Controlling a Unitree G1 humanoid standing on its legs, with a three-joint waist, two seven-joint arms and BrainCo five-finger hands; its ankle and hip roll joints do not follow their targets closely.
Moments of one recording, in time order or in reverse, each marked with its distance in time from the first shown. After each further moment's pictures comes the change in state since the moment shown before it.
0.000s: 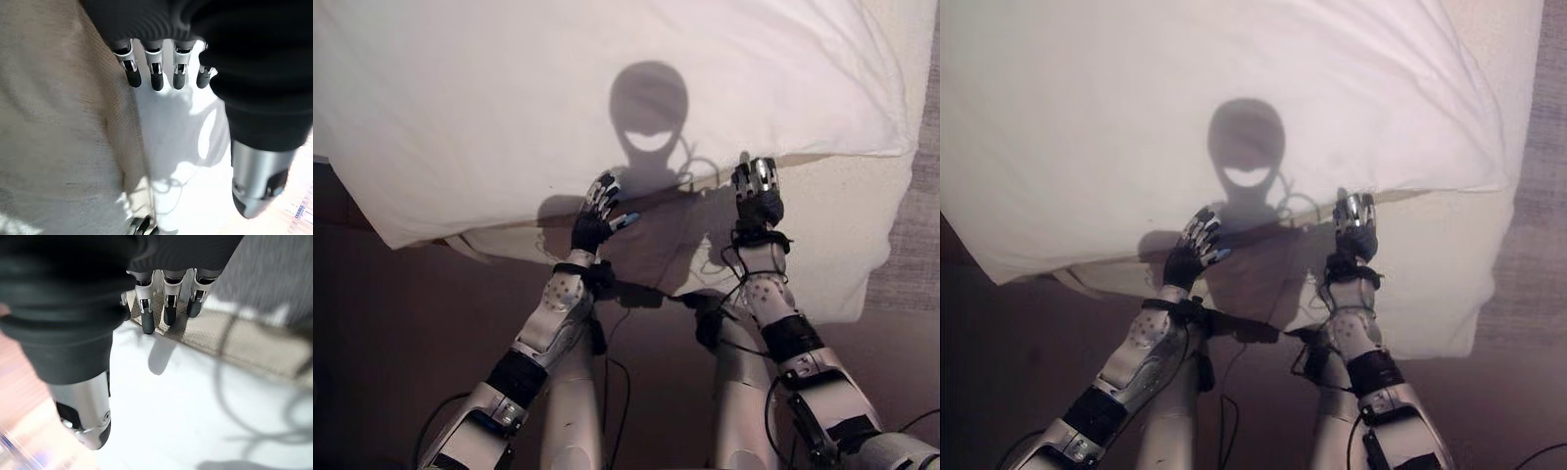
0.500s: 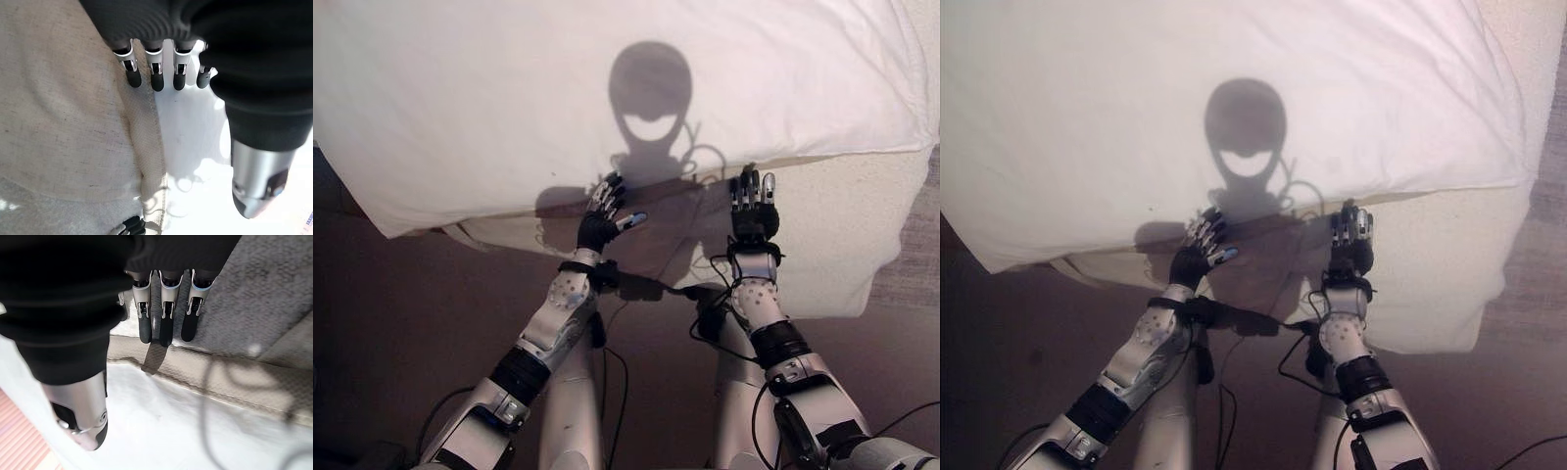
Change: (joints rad) left arm -0.022 0.000 -0.009 -0.011 0.000 0.017 0.022; right arm 0.078 0.061 0.010 -0.010 0.130 -0.037 0.044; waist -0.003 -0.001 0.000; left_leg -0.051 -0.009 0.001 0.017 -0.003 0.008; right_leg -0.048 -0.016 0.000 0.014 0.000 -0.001
